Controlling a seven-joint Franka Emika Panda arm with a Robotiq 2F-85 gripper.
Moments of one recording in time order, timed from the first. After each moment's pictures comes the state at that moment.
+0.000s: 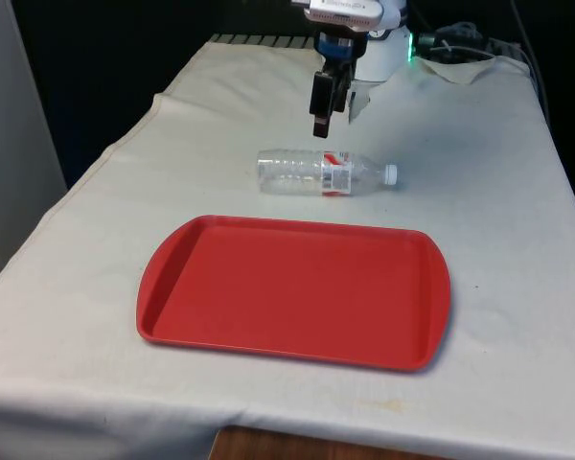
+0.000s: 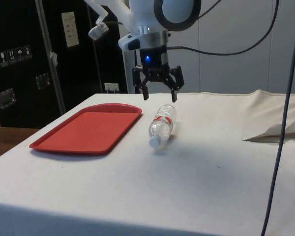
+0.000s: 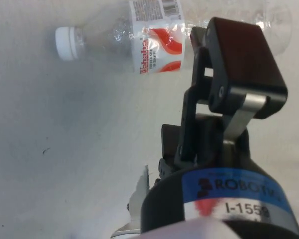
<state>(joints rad) 0.11 0.10 -0.17 -2.44 -0.20 2.53 -1.32</state>
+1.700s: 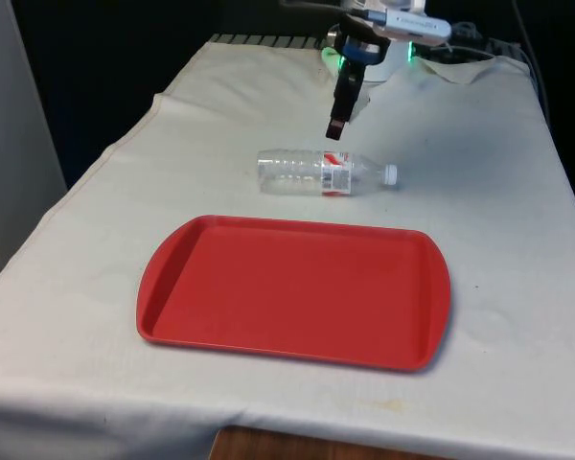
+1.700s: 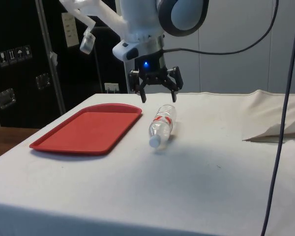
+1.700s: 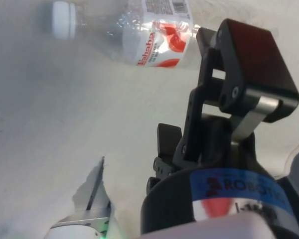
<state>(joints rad) 0.12 0.12 -0.11 -2.41 -0.44 2.46 -1.23</state>
